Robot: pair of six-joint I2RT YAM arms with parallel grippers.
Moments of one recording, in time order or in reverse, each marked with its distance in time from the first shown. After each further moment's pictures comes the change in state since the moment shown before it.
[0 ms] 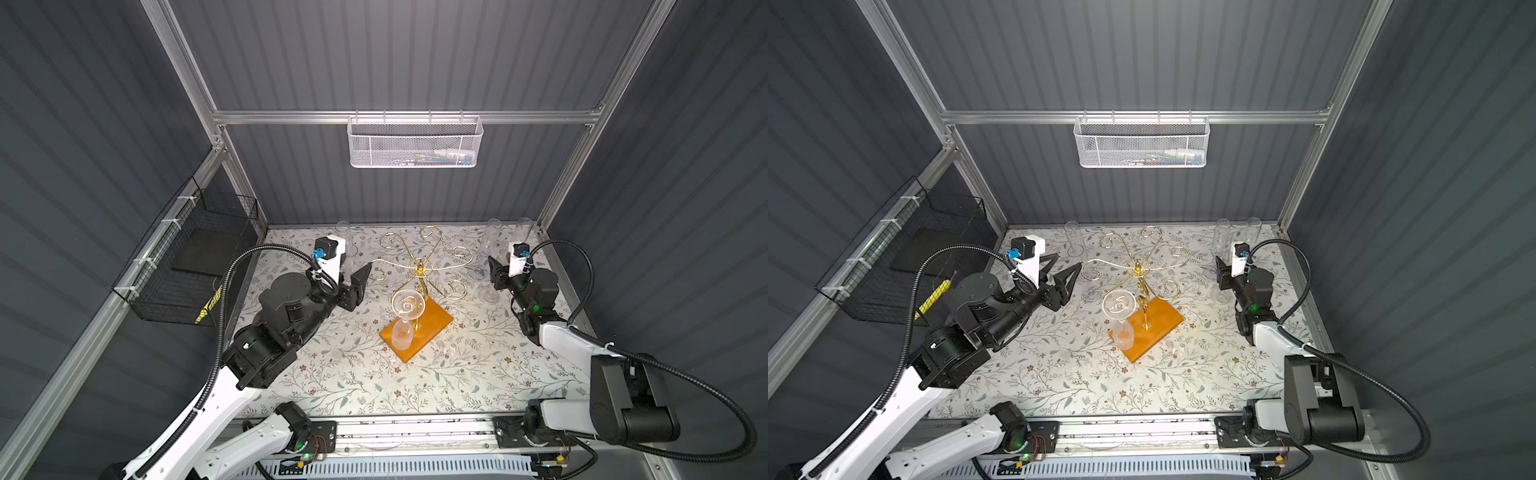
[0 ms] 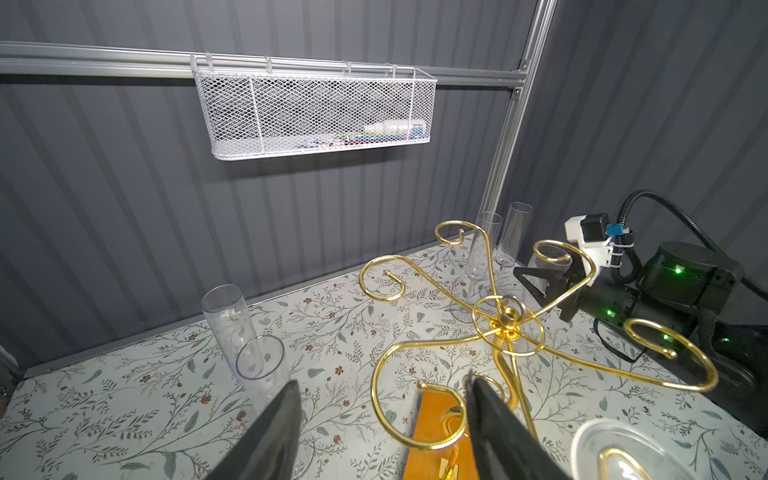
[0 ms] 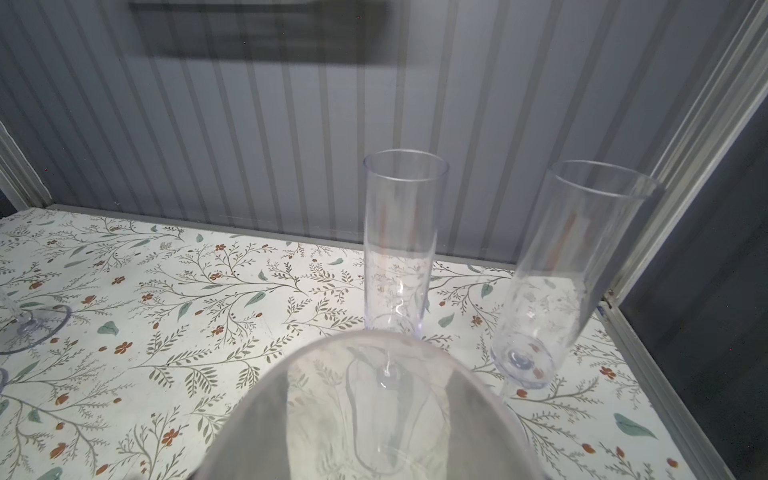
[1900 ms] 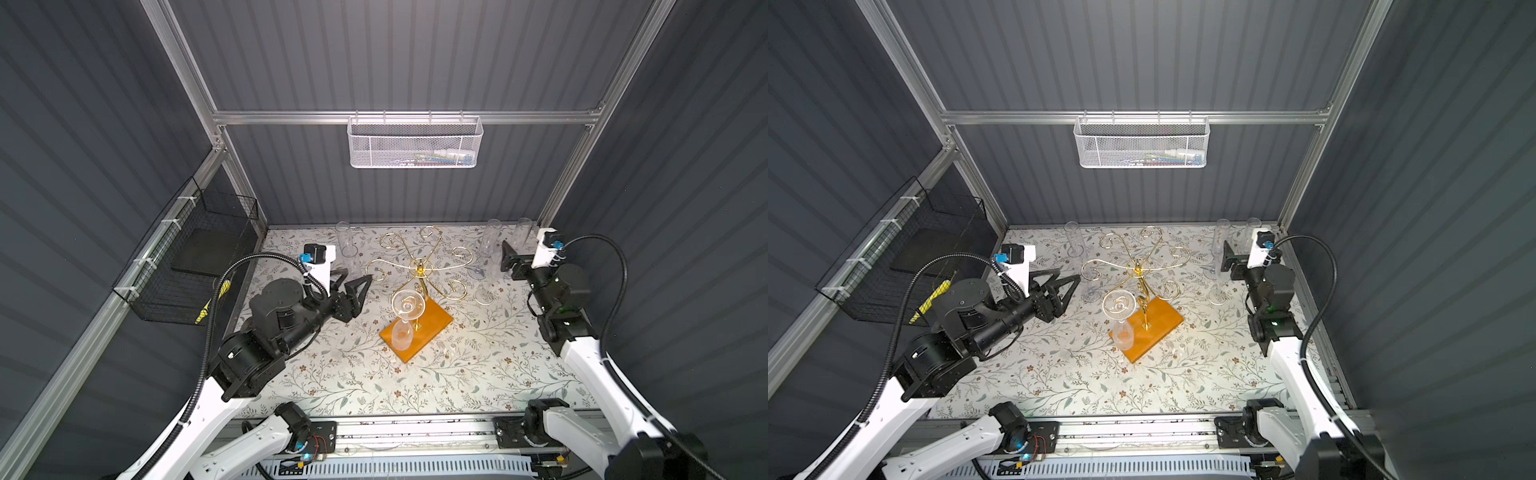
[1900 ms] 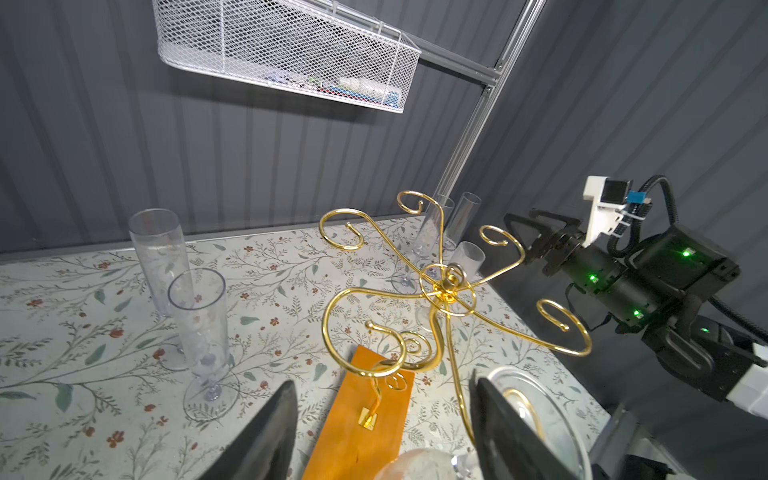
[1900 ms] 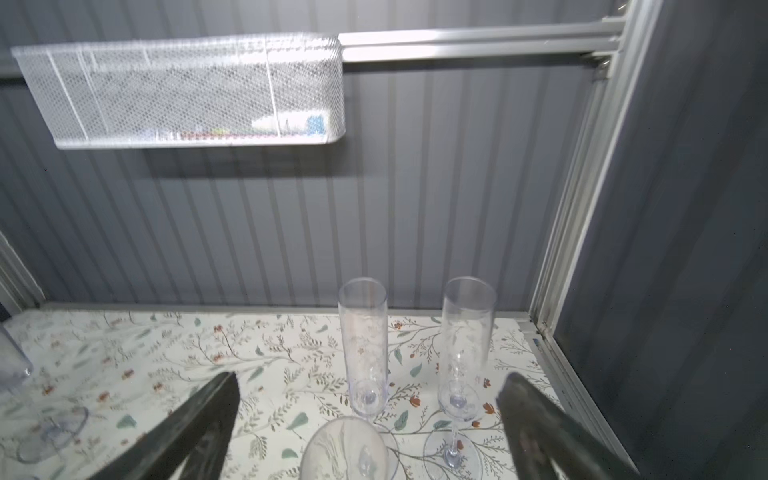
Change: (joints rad) left arm 0.000 -0.065 0.031 -0.160 0.130 -0.281; right arm 0.013 -0.434 0.210 -0.526 0.164 0.135
